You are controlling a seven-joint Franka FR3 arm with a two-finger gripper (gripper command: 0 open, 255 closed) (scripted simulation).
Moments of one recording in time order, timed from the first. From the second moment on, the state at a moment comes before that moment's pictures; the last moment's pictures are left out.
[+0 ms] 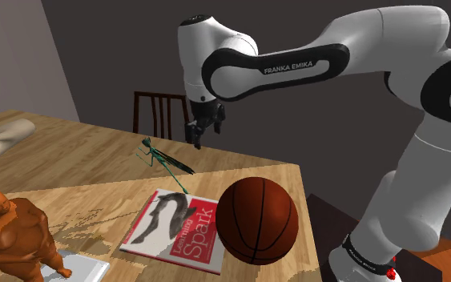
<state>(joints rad) 0.16 0.08 0.37 -1.74 -0.24 1.74 0.49</state>
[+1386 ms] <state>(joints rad) 0.39 0.61 0.37 -1.18 -0.52 1.65 0.64</state>
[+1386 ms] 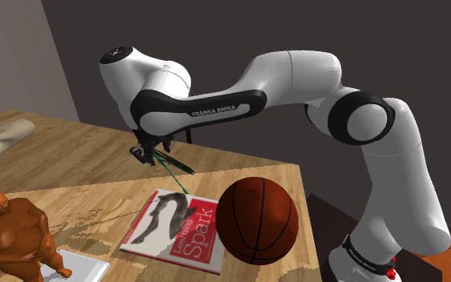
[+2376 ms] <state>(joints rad) 0.40 0.61 0.37 -1.11 -0.52 1.59 0.61</state>
